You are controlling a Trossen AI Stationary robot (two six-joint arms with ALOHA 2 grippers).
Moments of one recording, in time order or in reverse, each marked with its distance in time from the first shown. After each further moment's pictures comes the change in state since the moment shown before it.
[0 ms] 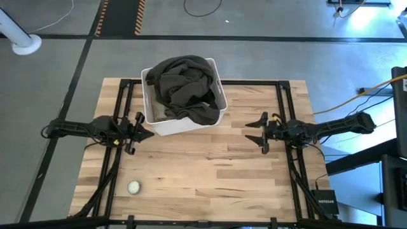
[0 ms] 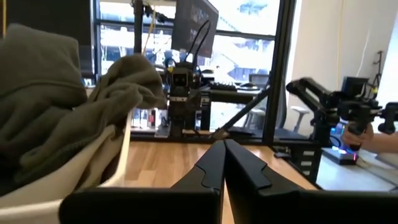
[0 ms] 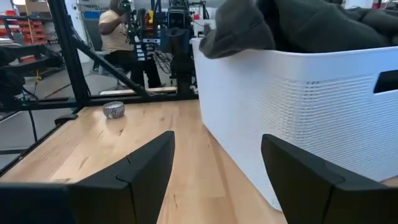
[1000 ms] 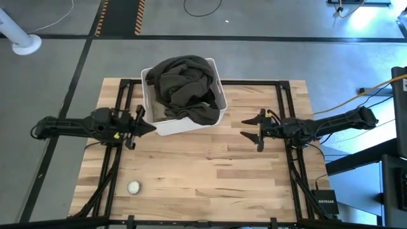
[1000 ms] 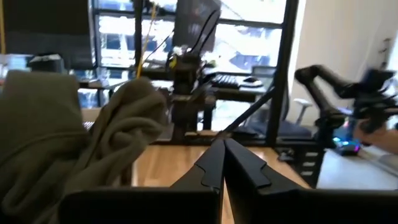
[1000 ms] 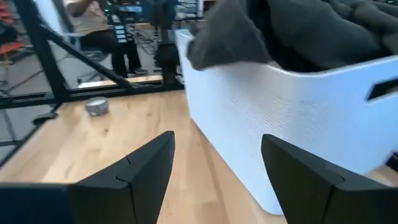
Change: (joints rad) left arm 0.103 0.270 0.238 -0.015 0.095 0.000; right arm 0.032 0.196 0.223 -0.143 0.107 0.050
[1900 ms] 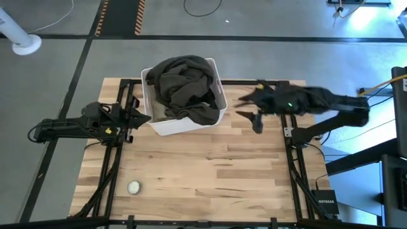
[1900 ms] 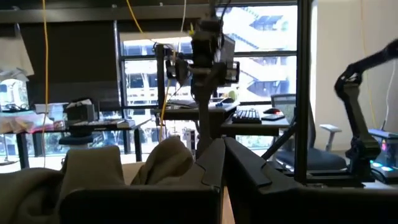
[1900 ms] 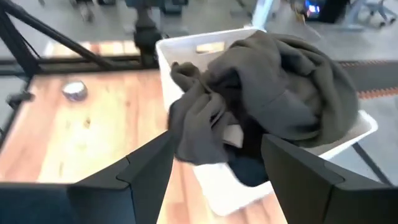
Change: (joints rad) left arm 0.076 0.017 0.090 0.067 -0.007 0.077; right arm -0.082 0.513 1.198 -1.054 -0.019 -0.040
